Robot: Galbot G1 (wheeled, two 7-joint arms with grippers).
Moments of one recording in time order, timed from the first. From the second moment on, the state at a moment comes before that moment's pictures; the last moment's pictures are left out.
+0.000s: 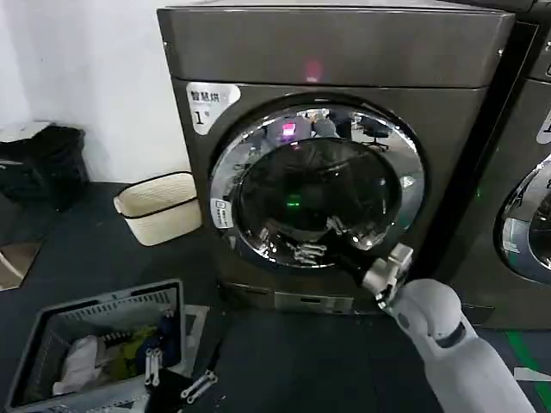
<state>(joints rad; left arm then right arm) 1.81 -1.44 -0.61 -2.11 0.03 -0.60 0.20 -0.66 1.11 0.11 1.79 0.53 -0.22 -0.39</state>
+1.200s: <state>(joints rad) 1.83 -1.45 -0.63 -2.12 0.03 -0.60 0.20 -0.50 1.24 -0.07 1.61 0.45 -0.20 -0.30</state>
